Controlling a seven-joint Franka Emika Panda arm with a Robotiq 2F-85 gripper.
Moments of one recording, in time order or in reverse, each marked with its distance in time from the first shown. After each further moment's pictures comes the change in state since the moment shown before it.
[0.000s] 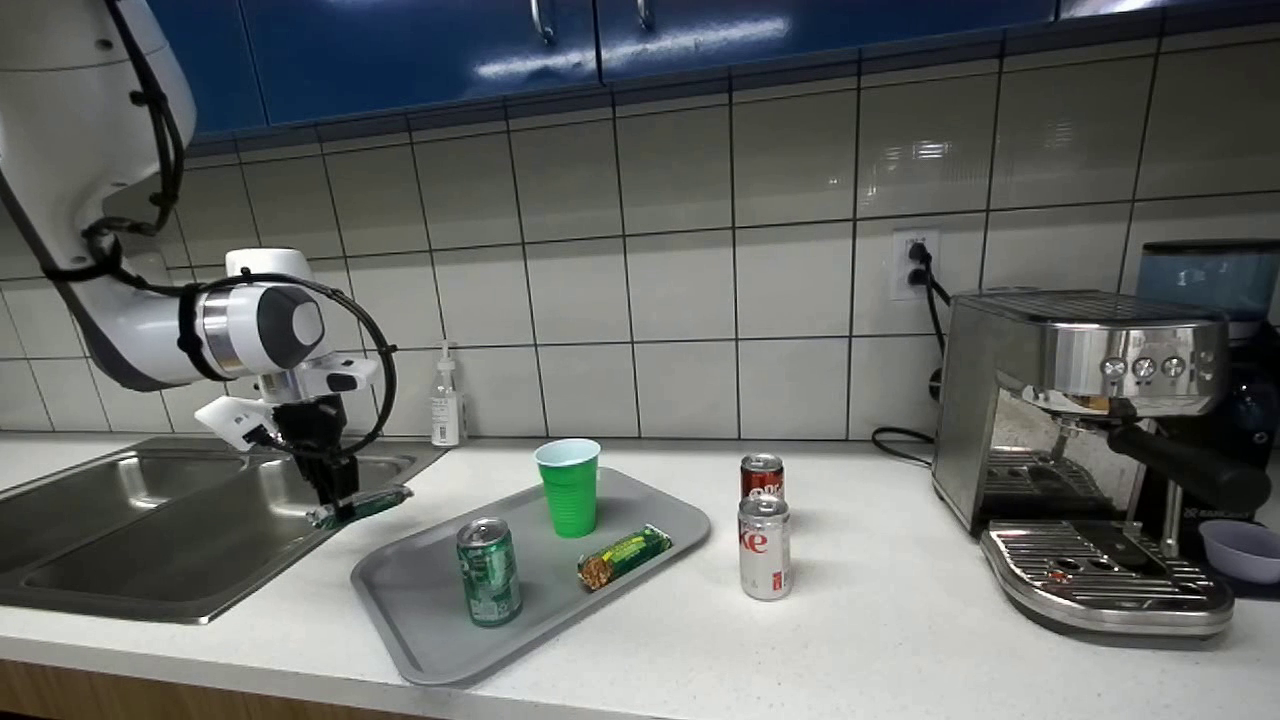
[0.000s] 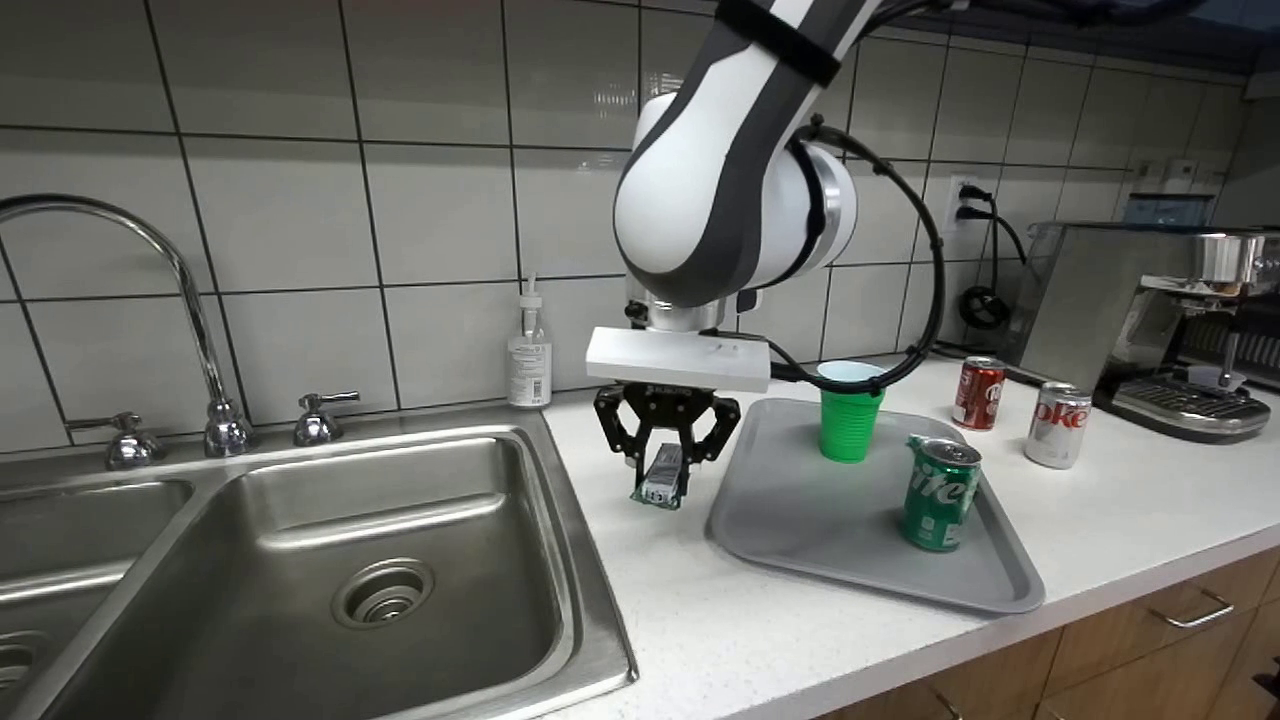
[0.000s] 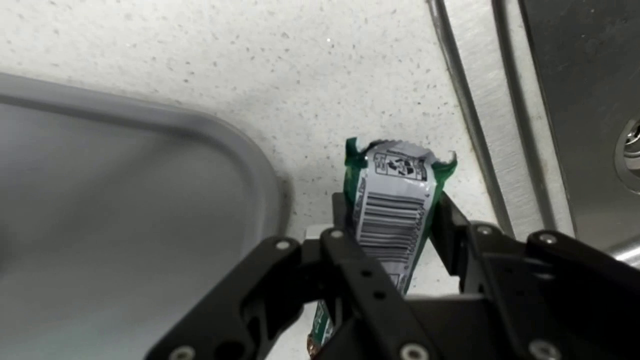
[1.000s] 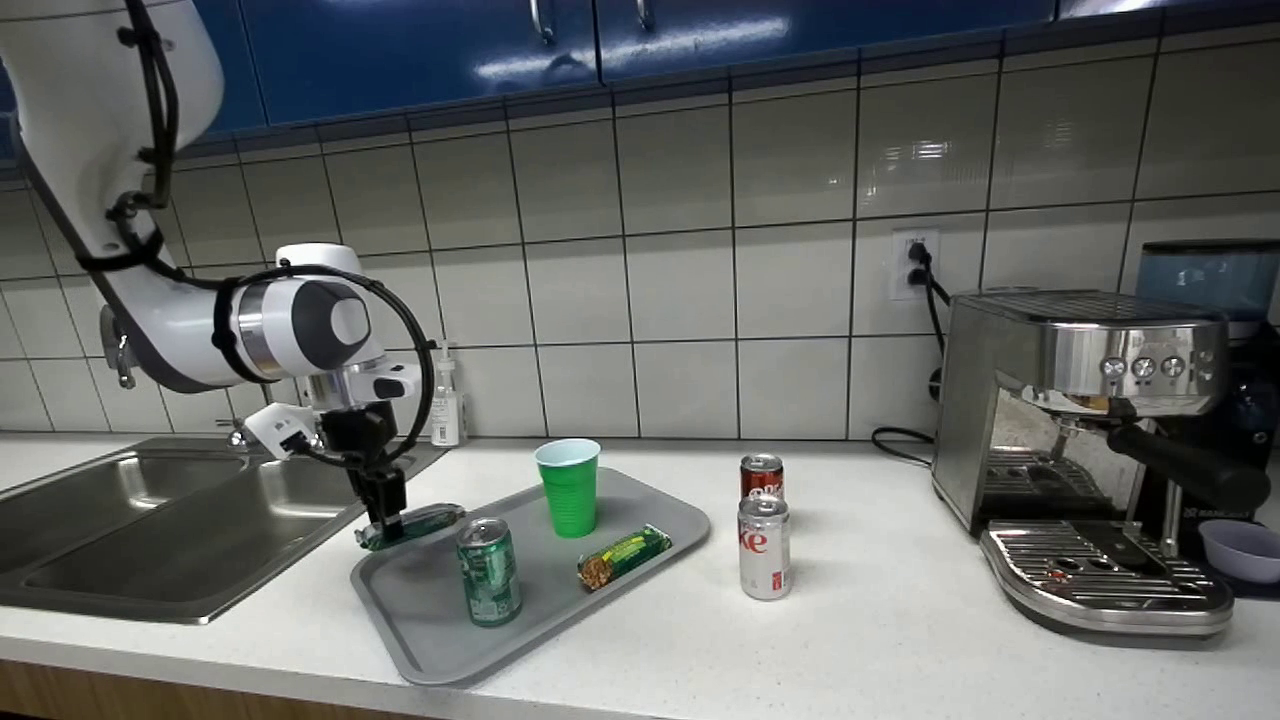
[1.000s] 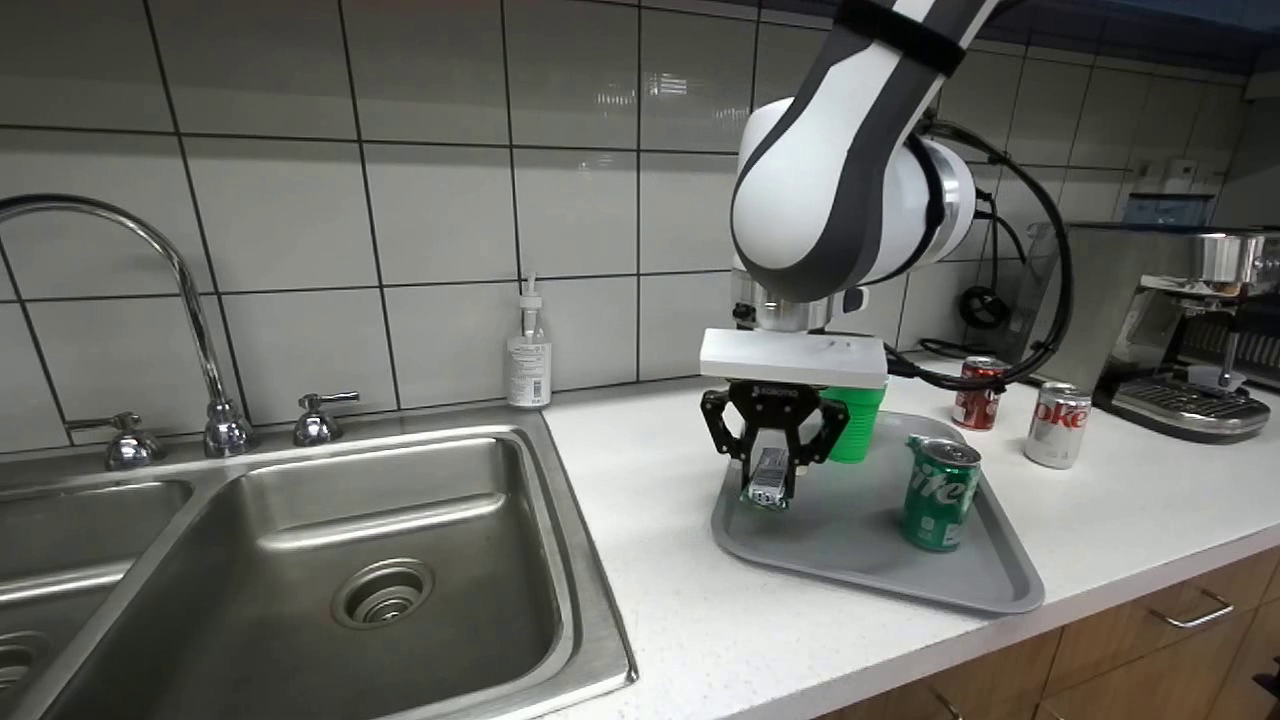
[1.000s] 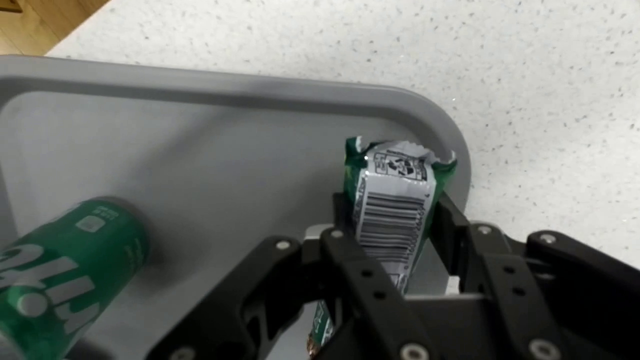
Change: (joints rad) arm -0.080 -0.105 -0.068 -0.171 -0.008 0.000 -0.001
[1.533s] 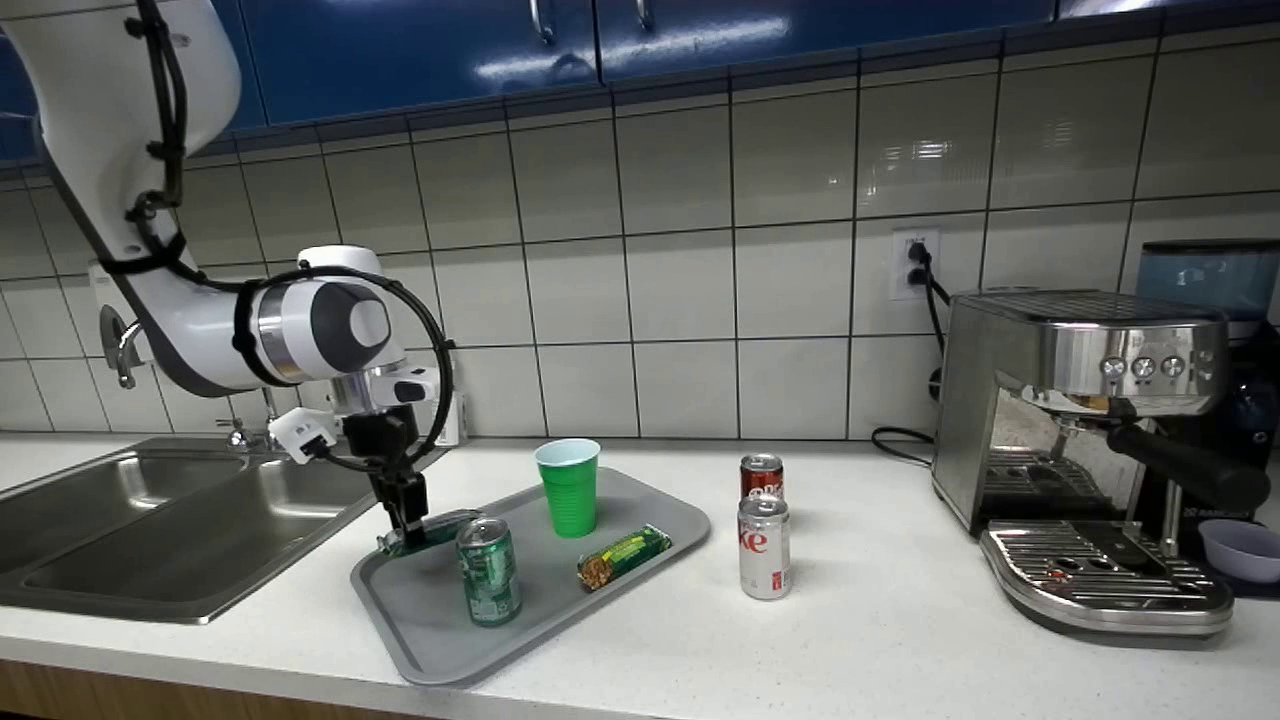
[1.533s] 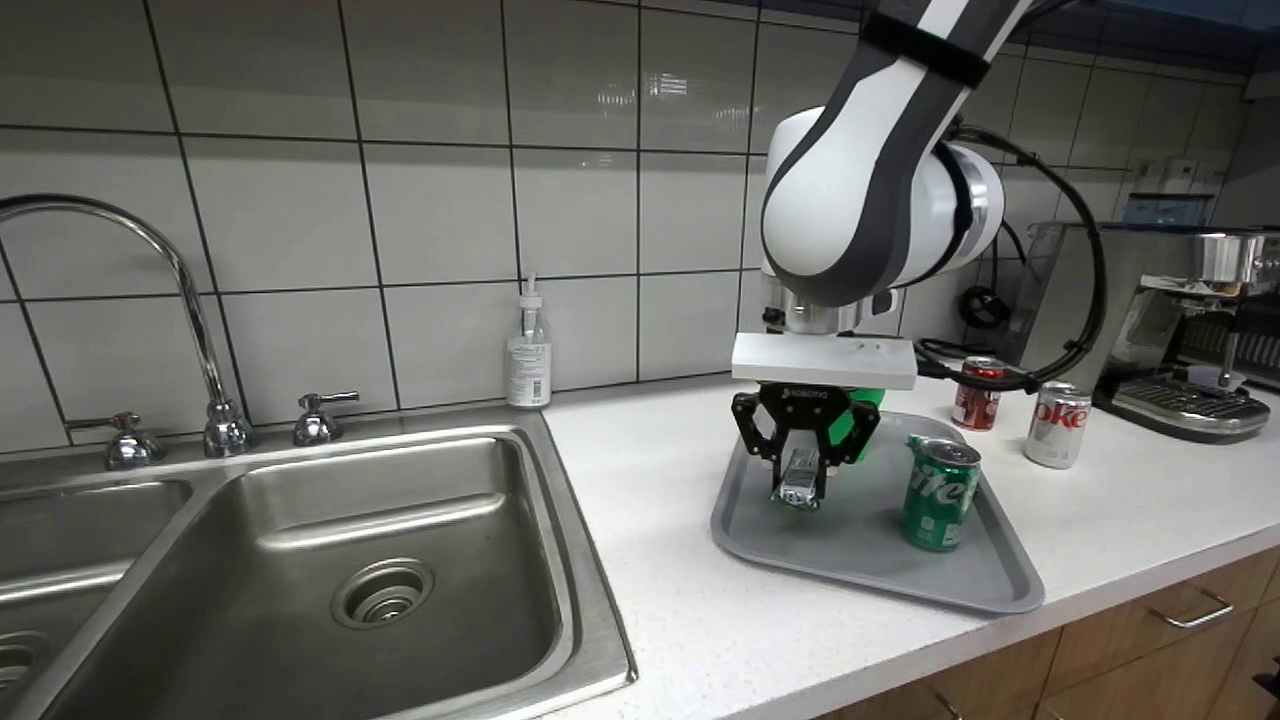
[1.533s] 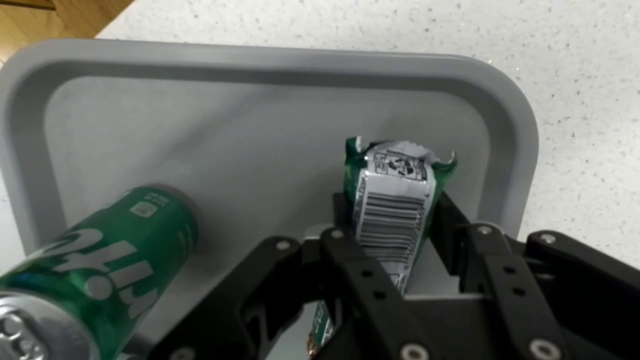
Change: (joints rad) arm -0.011 -0.005 -0.044 -0.023 -0.015 0.000 0.000
